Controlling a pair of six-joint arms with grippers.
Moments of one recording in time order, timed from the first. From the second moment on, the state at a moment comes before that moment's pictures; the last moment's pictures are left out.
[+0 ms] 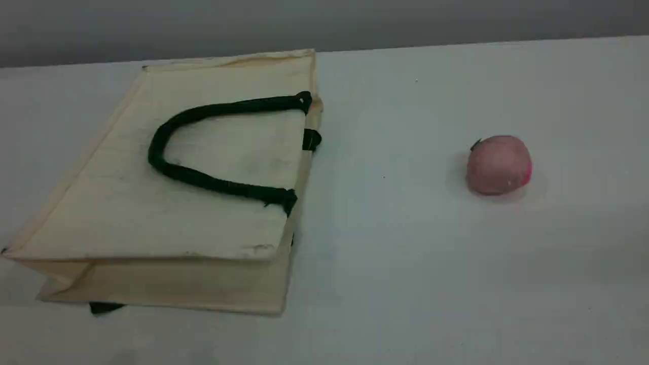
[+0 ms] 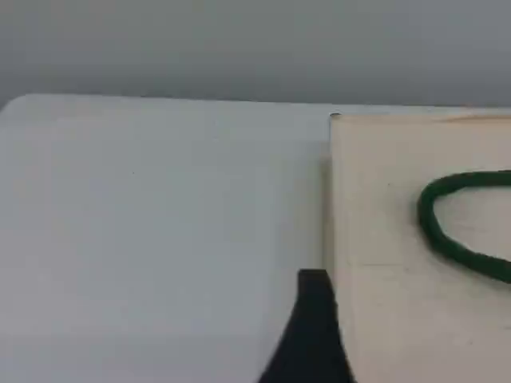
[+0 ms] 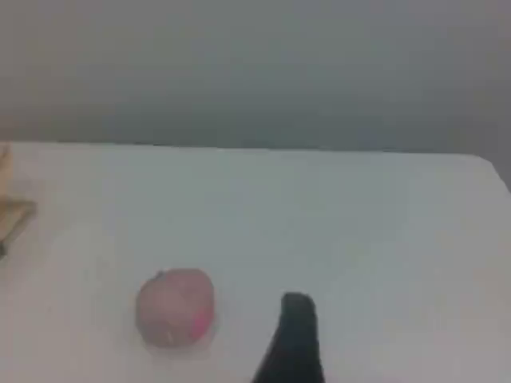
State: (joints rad) left arm -0.04 0.00 0.00 0.16 0.35 -0.18; right arm 0.16 0.00 0.00 0.00 0.33 0.03
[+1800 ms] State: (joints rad) left arm -0.04 0.00 0.00 0.56 0.24 -0.16; right arm 0.16 0.00 0.00 -0.05 0.26 0.00
